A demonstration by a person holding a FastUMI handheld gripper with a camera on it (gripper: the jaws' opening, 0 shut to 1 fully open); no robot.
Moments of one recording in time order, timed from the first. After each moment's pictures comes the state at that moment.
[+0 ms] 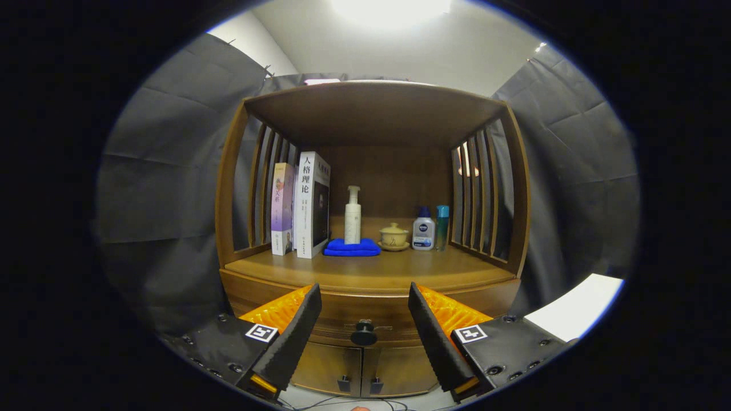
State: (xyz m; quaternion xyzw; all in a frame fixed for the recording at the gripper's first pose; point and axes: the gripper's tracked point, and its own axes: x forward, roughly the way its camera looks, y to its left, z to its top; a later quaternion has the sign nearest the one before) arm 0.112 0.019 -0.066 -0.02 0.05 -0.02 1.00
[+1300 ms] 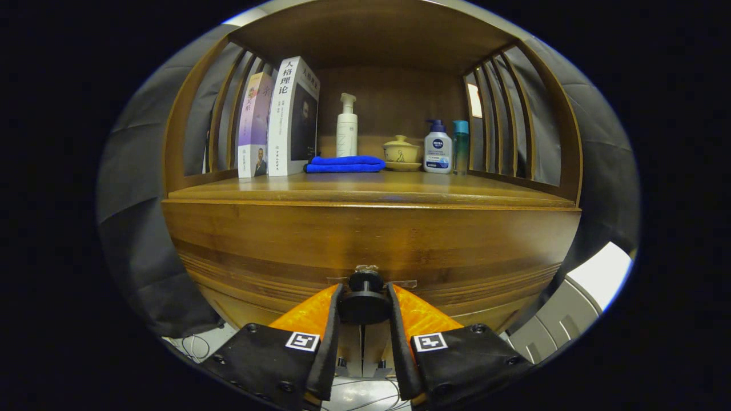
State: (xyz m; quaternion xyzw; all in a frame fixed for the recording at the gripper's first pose) arm 0.176 0.016 -0.200 -0.02 0.19 -0.02 0.98
